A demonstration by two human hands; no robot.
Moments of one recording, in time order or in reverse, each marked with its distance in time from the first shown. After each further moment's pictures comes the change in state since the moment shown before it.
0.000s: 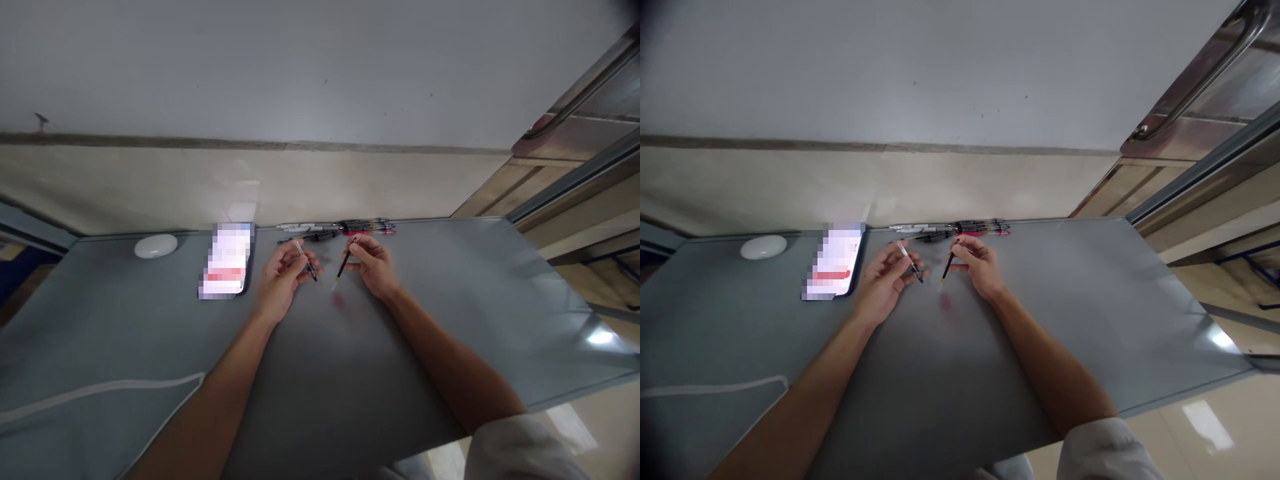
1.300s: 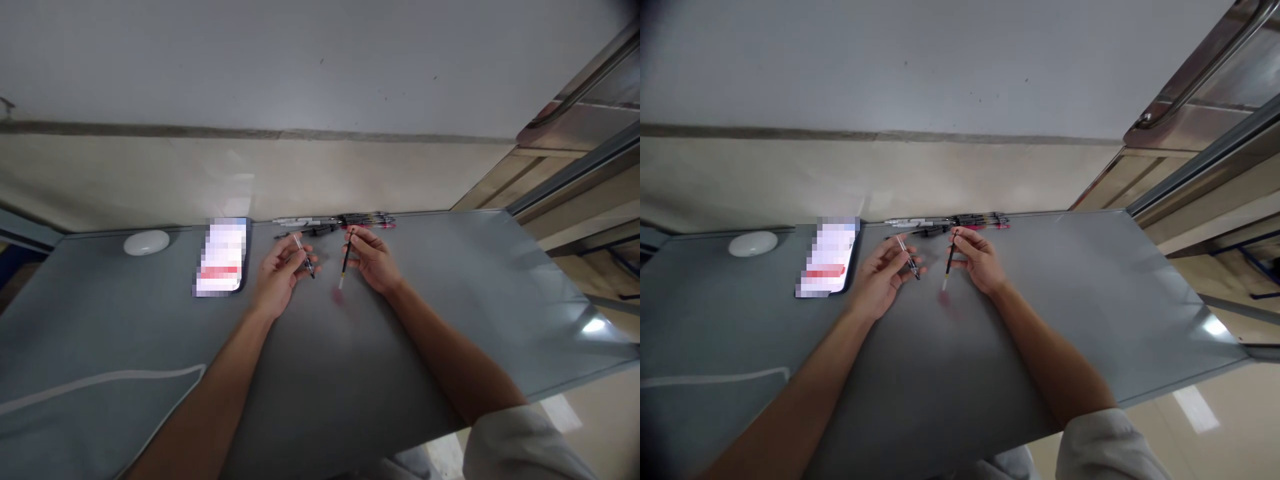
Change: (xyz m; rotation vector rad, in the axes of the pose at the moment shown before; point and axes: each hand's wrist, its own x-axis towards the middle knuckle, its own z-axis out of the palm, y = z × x) left_hand 0.003 -0.002 -0.003 0.002 0.029 -0.047; right_hand 0.002 -0.003 -0.004 0.072 -0.006 0.101
